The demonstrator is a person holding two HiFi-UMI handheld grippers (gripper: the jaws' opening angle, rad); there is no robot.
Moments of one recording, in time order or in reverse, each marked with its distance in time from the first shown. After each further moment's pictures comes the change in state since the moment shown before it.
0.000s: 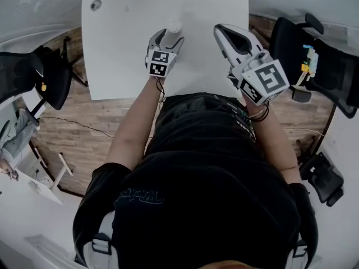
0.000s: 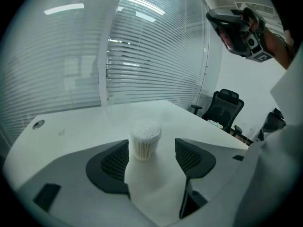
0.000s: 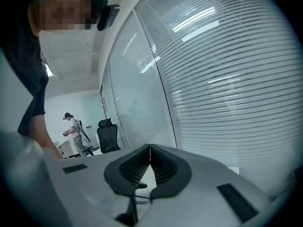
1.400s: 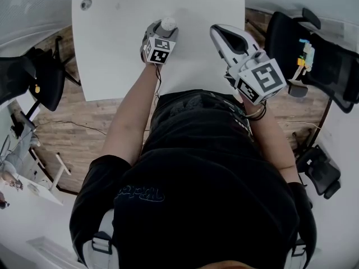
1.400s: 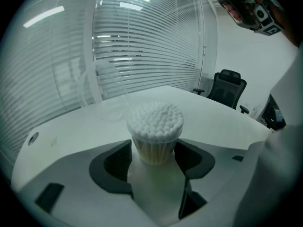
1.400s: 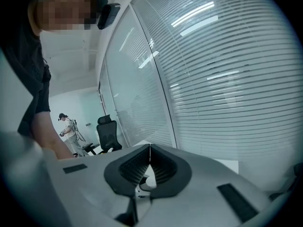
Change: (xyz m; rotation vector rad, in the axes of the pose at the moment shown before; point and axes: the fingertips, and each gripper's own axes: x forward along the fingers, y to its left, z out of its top) left arm 0.052 0.018 -0.020 0.147 0.126 0.046; right arm 0.003 -0.008 -0.021 0.020 0.058 0.000
